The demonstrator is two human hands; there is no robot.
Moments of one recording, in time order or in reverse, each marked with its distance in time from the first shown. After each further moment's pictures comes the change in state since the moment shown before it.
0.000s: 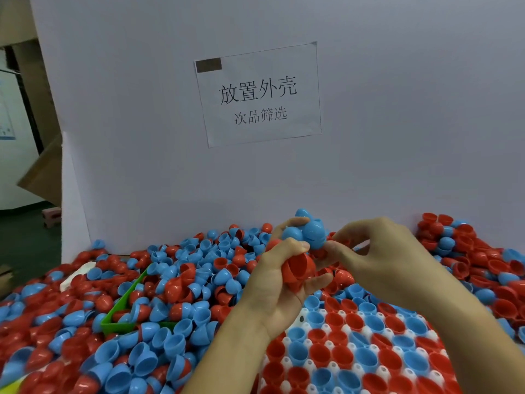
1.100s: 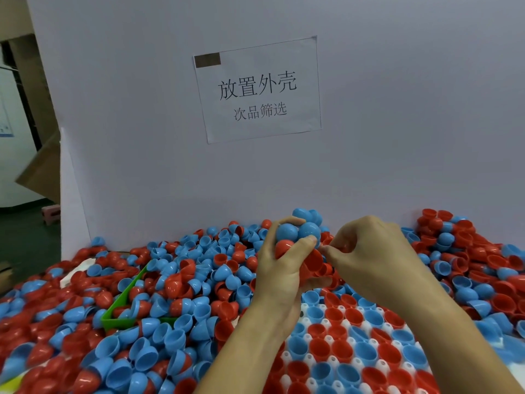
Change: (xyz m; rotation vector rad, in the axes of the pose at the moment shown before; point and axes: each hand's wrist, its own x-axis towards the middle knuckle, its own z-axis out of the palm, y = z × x) left_hand 0.007 -0.021 -0.002 0.239 0.224 0.199; right_hand 0.003 -0.002 0.019 -0.075 0.090 0.038
